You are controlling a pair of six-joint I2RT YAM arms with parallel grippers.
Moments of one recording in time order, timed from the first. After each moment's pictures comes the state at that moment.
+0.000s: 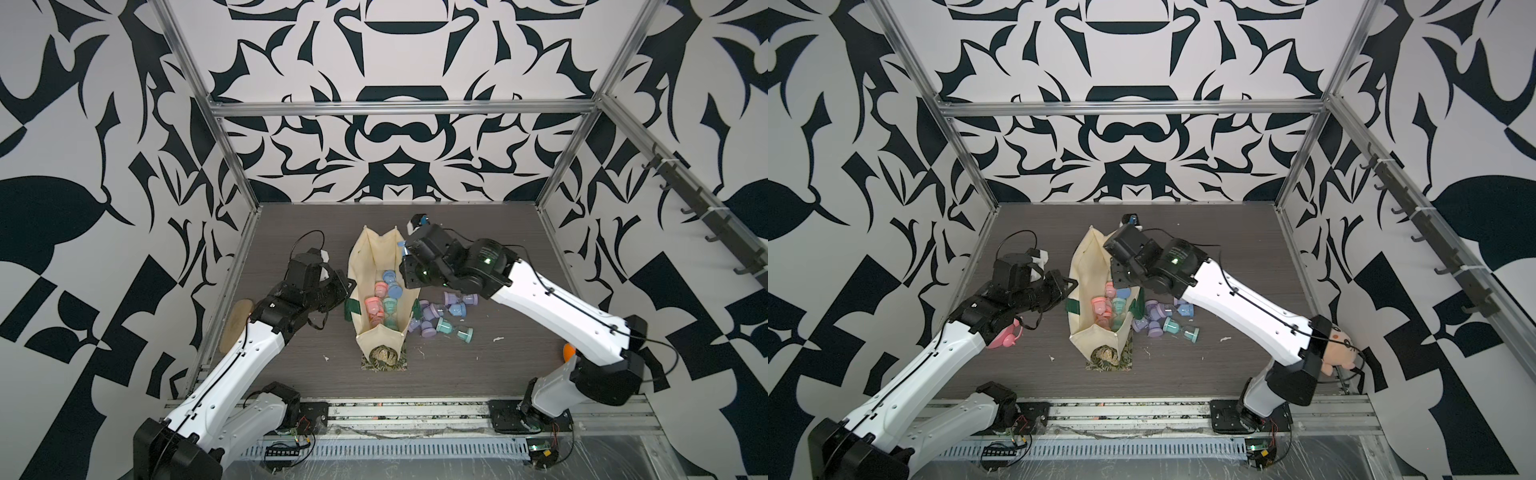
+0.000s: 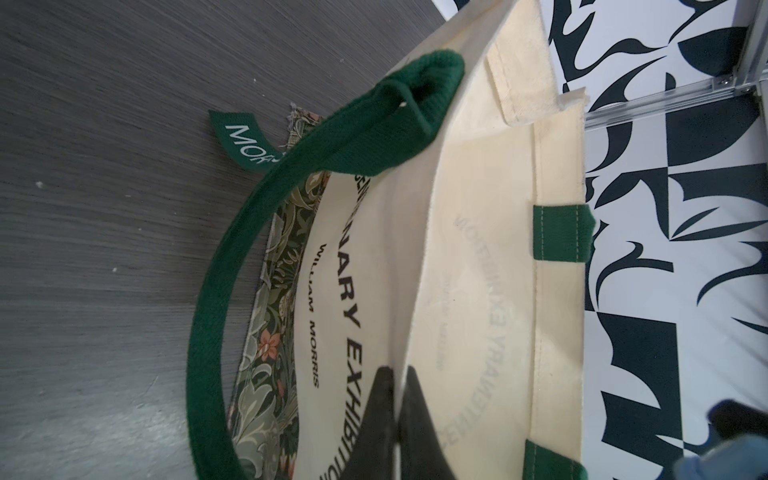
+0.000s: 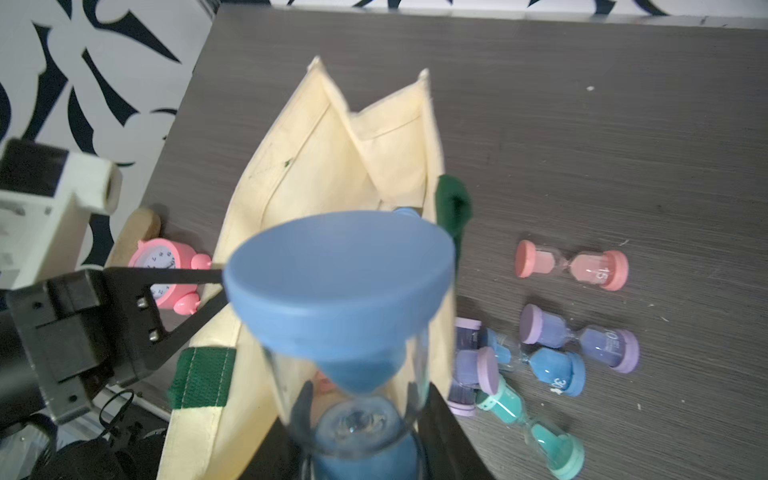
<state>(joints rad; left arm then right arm) -0.44 0.98 0.81 -0.49 0.28 -0.92 1.02 1.61 1.79 -1.08 0.28 0.69</state>
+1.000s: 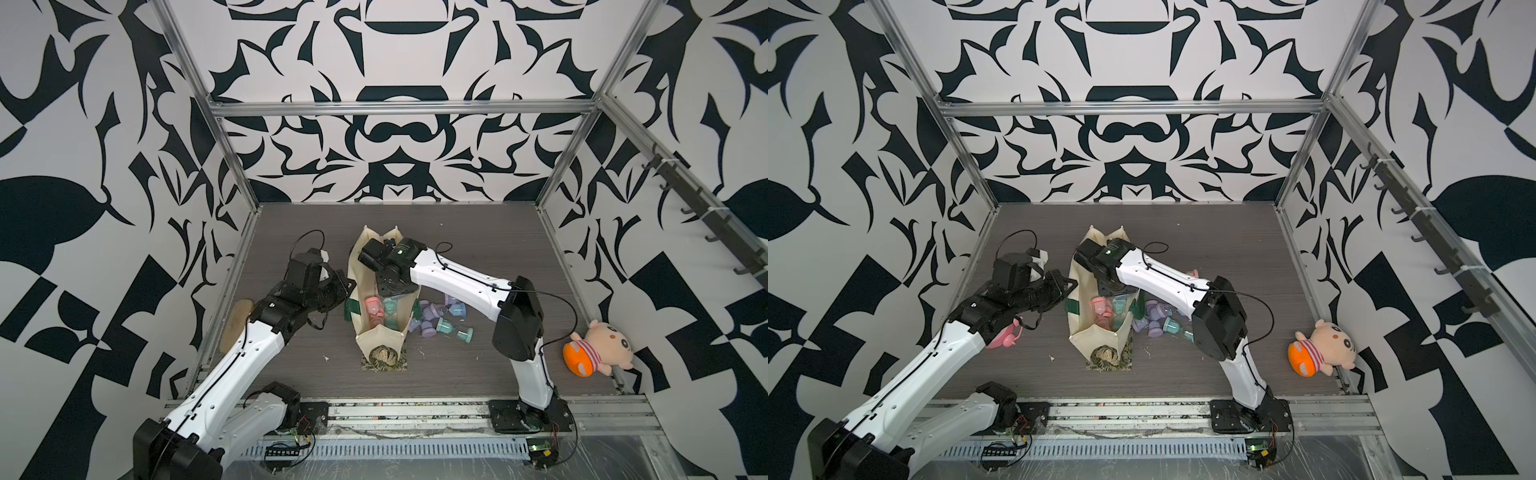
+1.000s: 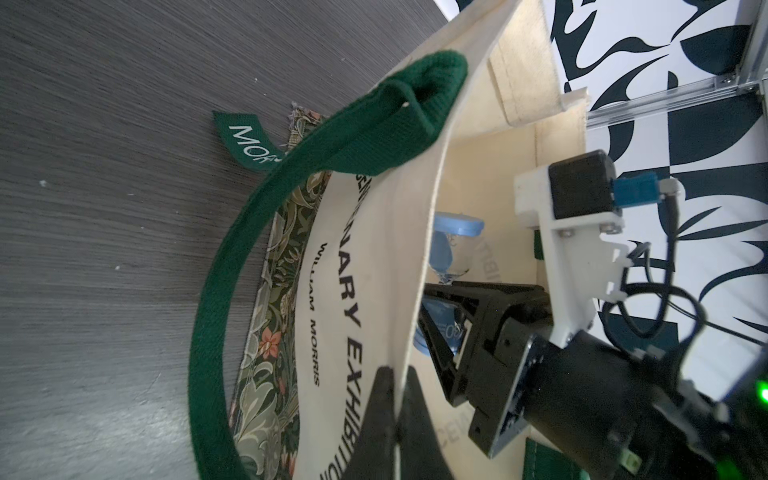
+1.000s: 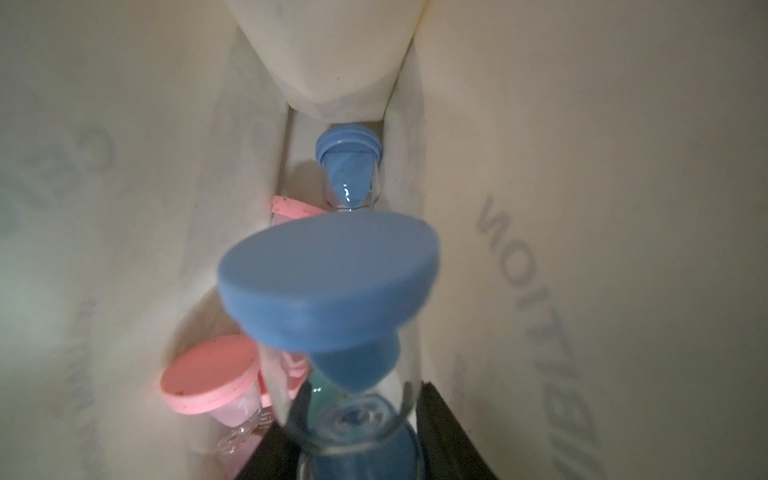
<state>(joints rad) -0.44 0.98 0.82 -0.49 0.28 -0.92 0.95 2.06 1.92 -1.20 0.28 0.78</state>
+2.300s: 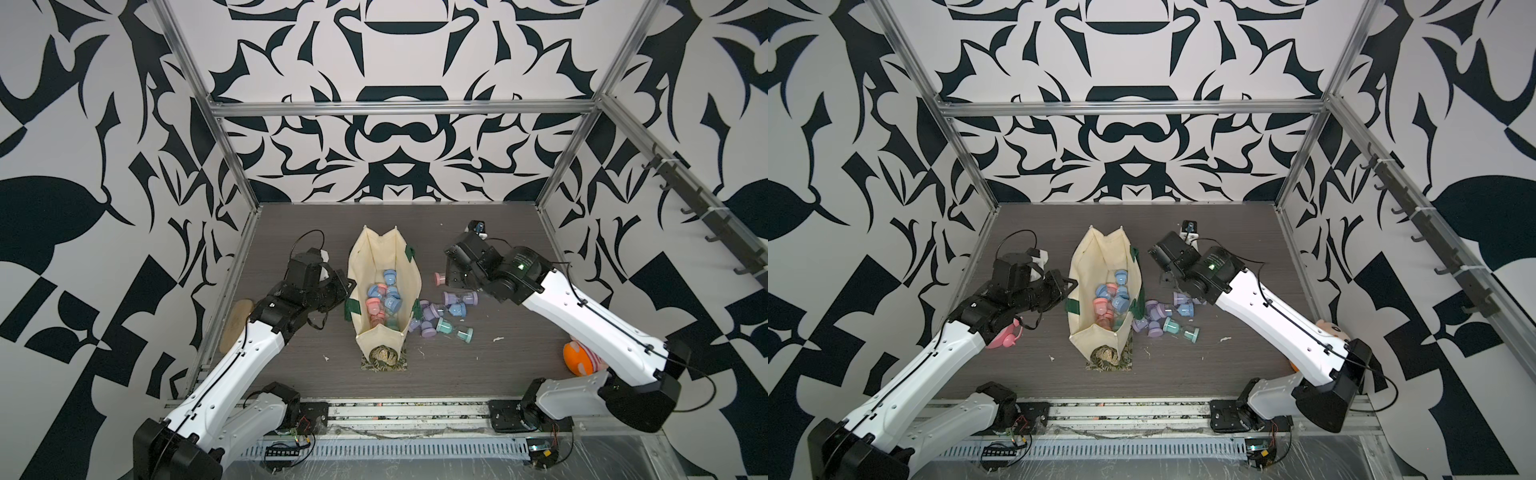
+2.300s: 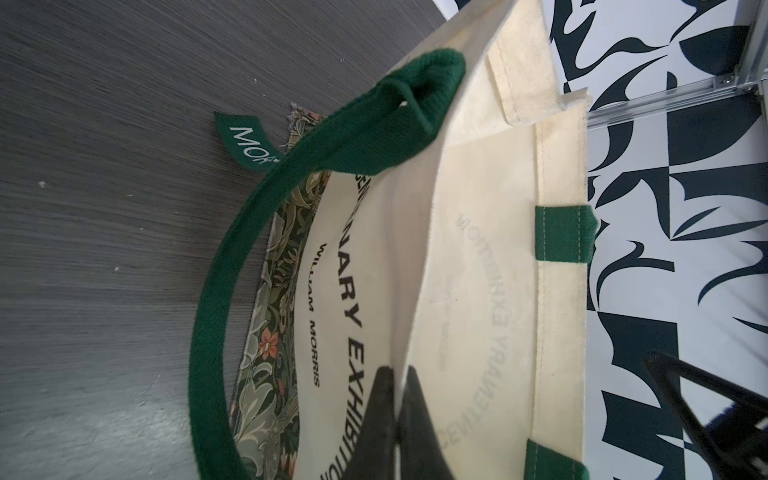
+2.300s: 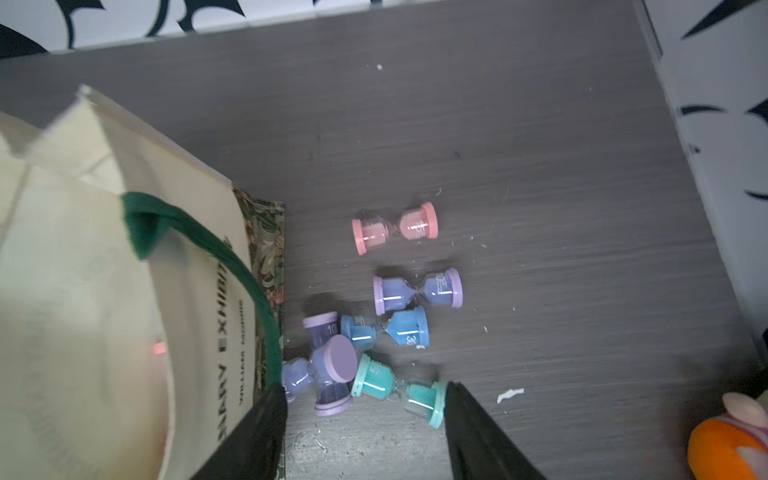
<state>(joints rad) -0.44 0.98 0.82 -0.49 0.28 -0.92 0.78 1.33 1.42 -1.15 0.40 0.83</state>
